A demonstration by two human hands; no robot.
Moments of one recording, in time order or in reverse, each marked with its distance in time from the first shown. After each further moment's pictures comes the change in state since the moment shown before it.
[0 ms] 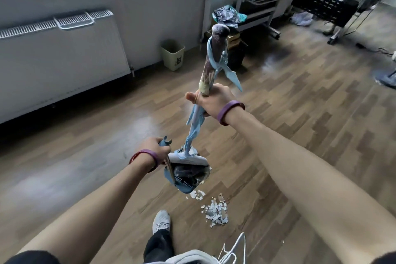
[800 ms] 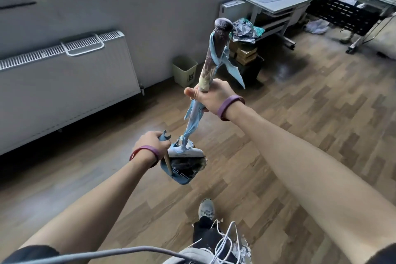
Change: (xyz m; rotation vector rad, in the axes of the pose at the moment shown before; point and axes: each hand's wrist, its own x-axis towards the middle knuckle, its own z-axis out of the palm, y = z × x) left_hand 0.210 0.064 -0.138 0.187 0.139 0.010; right_hand 0.256 -0.070 0.036 -0.055 -0.010 -0.100
